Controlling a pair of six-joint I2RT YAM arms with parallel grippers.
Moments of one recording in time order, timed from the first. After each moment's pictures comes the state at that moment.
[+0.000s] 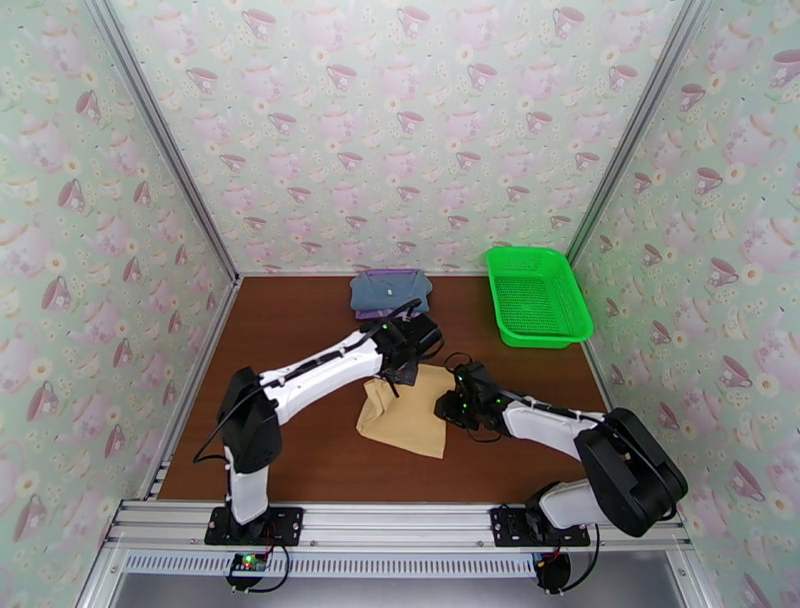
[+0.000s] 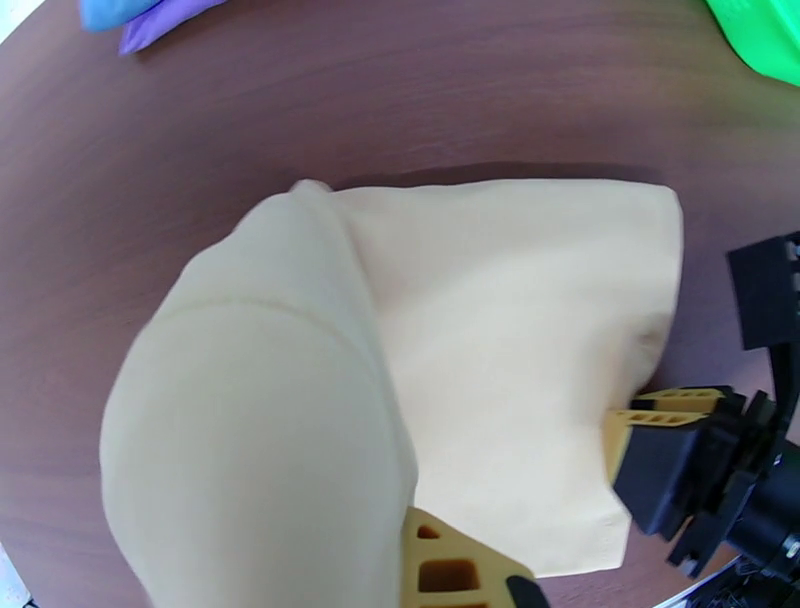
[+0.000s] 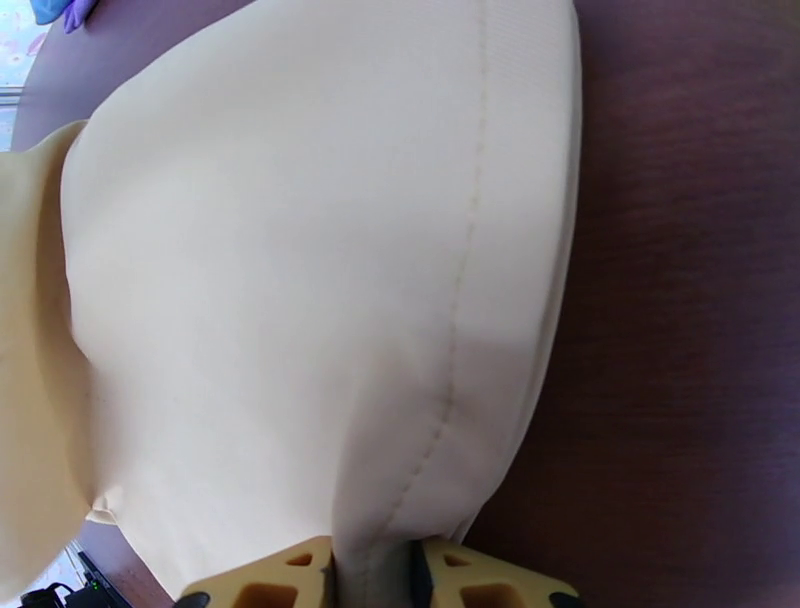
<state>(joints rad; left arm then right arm) -0.93 1.95 1.77 -1.13 -0.29 -0.64 0.54 1.43 0.54 -0.11 -0.23 0.76</state>
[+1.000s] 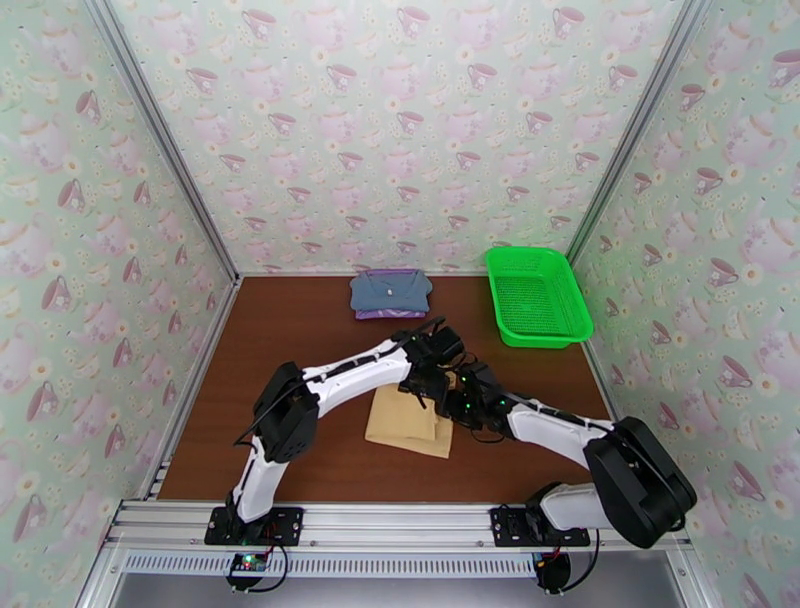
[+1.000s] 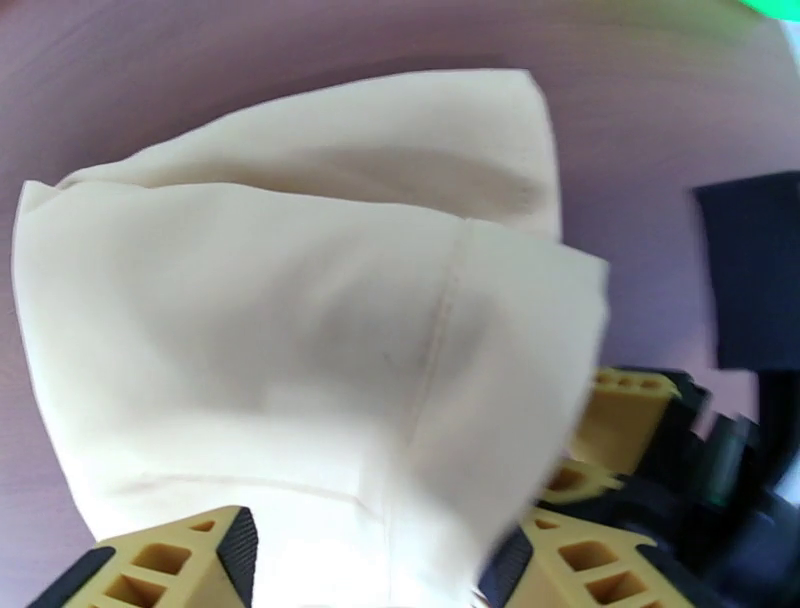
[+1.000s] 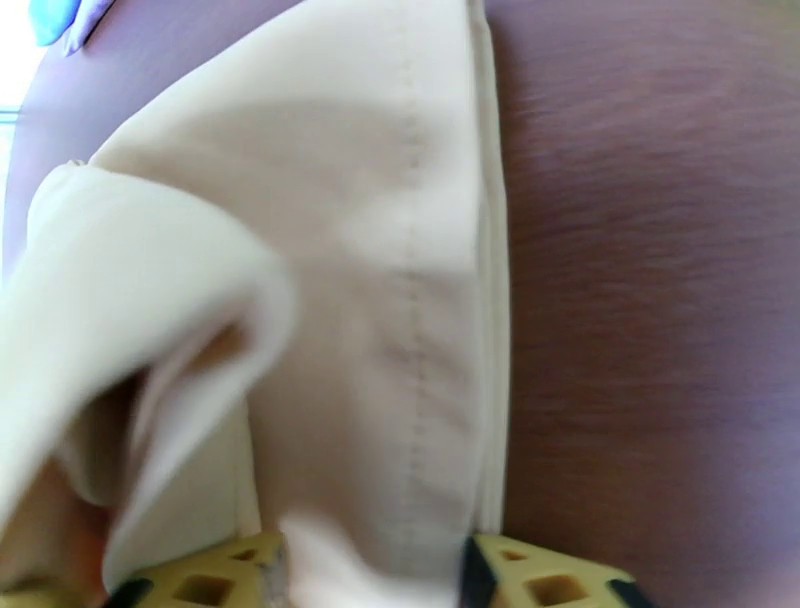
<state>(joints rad) -0.97 2.08 1.83 -1.00 -0.04 -0.68 0.53 1.34 0.54 -0.21 -0.16 0.74</state>
